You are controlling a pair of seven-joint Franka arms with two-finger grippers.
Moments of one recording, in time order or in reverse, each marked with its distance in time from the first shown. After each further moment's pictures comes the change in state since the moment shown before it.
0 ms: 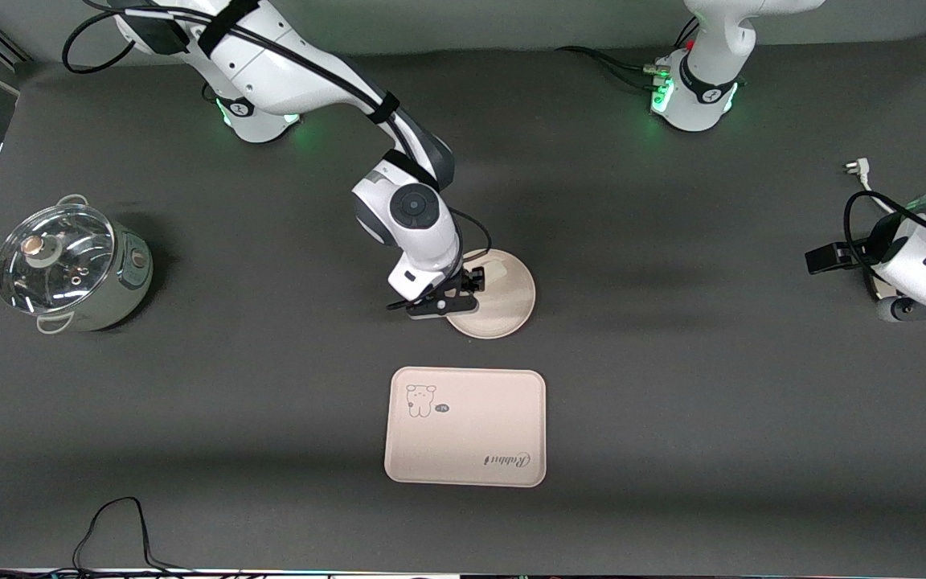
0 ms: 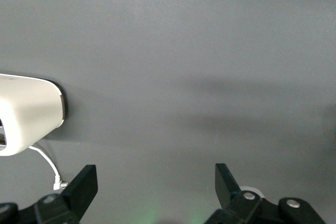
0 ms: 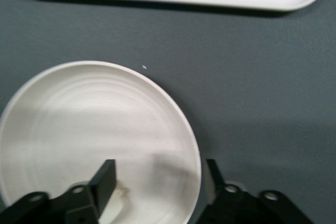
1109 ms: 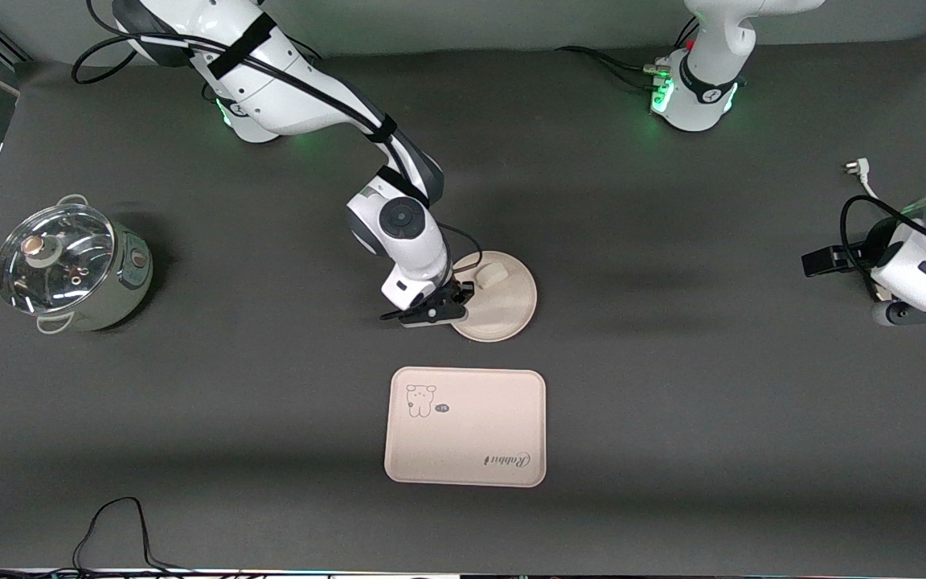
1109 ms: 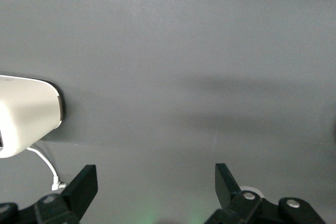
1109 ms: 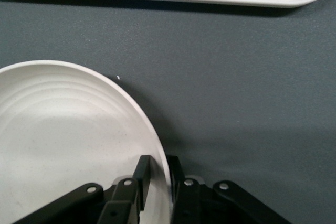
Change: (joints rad) left arm -0.003 0.011 0.000 0.008 -0.003 0.000 0.000; right arm -0.007 0.043 -0.020 -0.053 -0.021 0.160 -0.005
